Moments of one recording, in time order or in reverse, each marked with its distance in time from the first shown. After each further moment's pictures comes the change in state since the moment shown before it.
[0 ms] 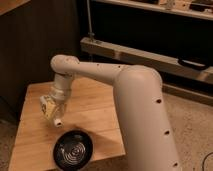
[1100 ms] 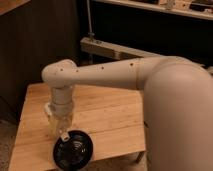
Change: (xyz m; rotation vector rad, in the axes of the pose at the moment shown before) arm 0.106 0.033 -0.001 0.252 -0.031 0.042
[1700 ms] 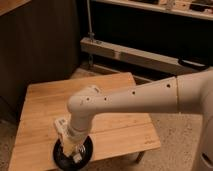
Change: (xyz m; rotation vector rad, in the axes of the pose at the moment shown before) arm 0.068 0.004 0.049 -0.031 -0.133 -0.046
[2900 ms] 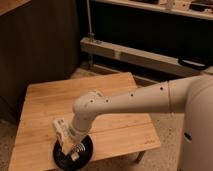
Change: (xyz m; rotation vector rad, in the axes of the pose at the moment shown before) arm -0.023 -0.015 0.037 -0.087 -0.061 -0.032
